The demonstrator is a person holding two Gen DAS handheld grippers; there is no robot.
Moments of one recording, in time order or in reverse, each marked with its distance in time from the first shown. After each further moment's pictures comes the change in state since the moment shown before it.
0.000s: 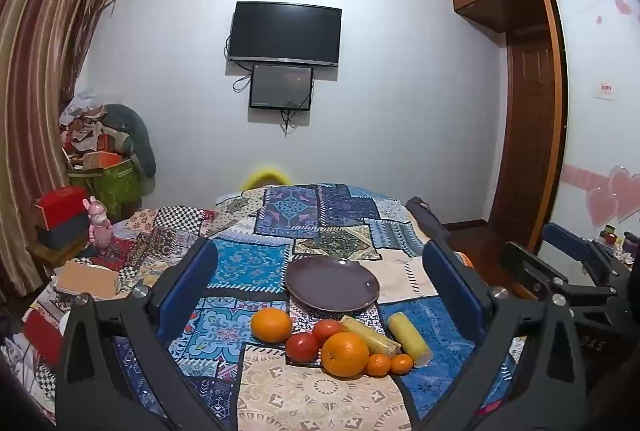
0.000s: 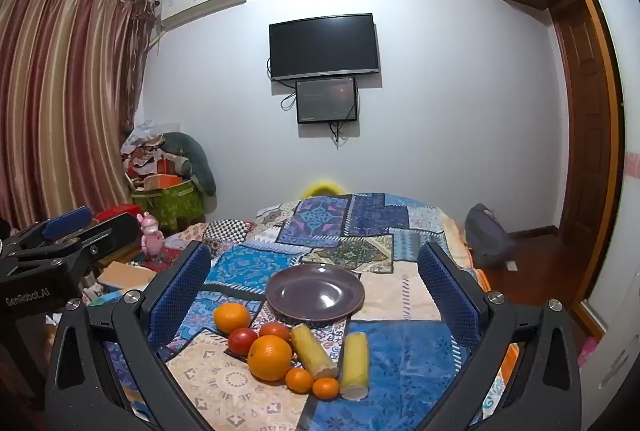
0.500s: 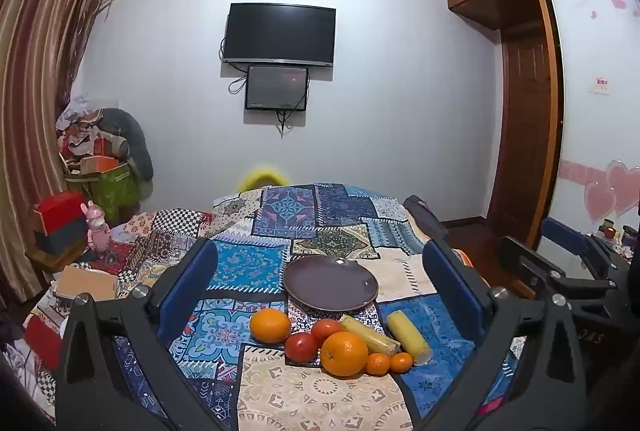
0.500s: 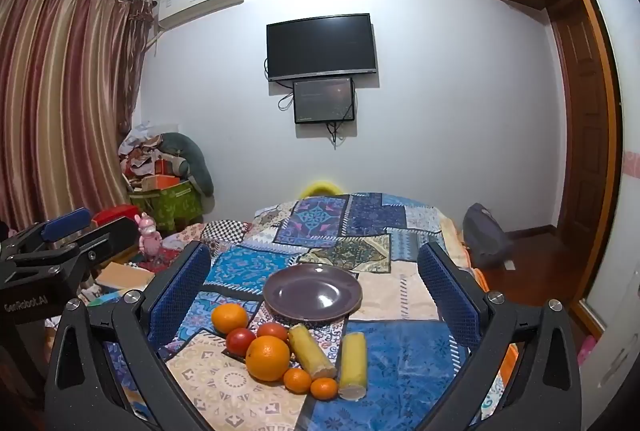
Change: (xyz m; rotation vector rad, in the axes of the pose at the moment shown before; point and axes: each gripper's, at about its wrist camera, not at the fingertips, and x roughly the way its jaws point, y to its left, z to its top) left arm -0.003 -0.007 -0.001 0.007 0.002 -0.010; right arm -0.003 0.002 0.002 -0.008 -0.010 -0.008
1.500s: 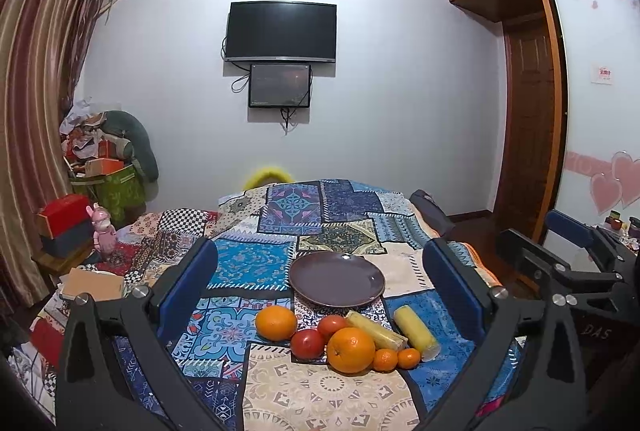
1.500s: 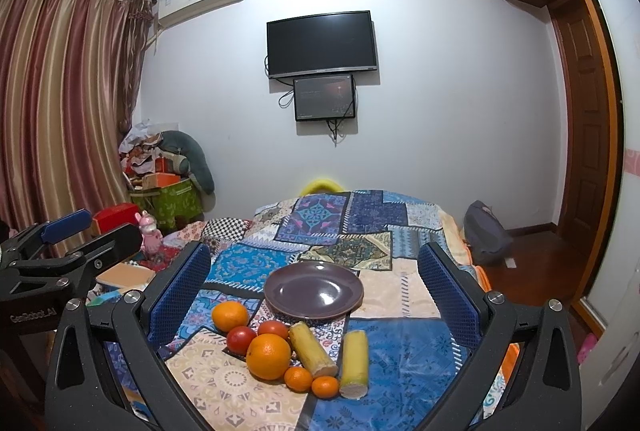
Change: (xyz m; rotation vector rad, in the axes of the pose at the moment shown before) left arm 0.005 -0.001 -0.006 0.020 0.012 0.022; right arm -0.001 0.000 -0.001 0.009 0.013 0.000
